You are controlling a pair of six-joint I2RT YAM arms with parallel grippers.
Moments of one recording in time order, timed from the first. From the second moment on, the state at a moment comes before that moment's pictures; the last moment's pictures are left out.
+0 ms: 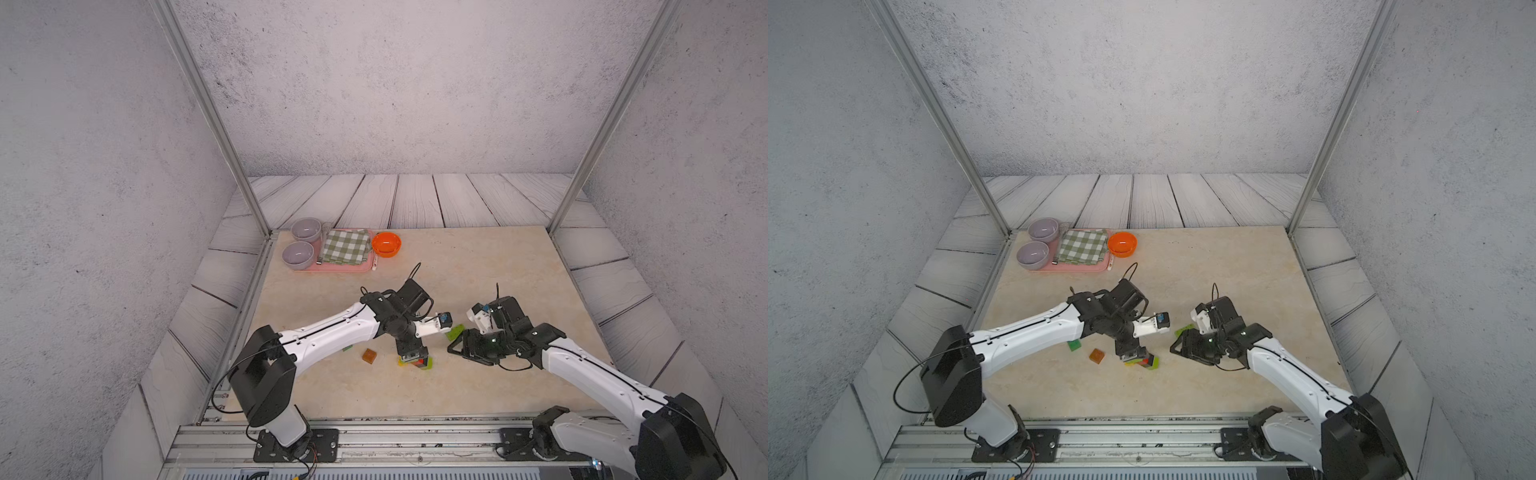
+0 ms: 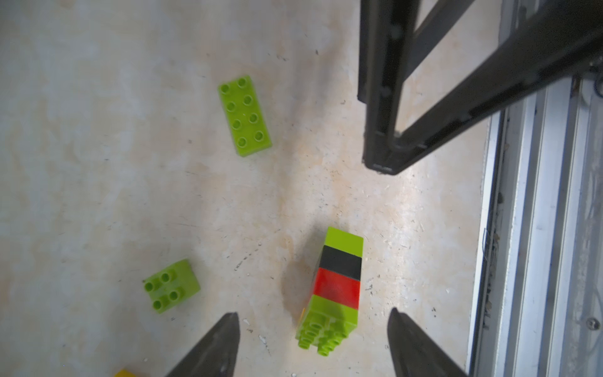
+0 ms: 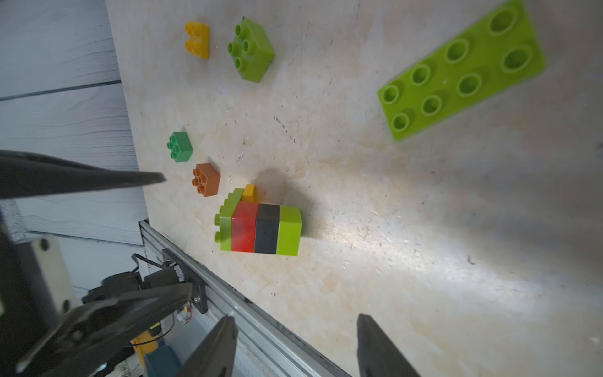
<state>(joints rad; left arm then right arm) -0.90 1.56 1.19 -0.69 0.22 0.47 0.48 1.12 0.66 -0.57 -0.53 0.63</state>
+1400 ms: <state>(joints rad) -0.80 0.97 0.57 -0.27 0.01 -0.77 0.79 1.50 0.68 -0.08 -0.39 1.13</state>
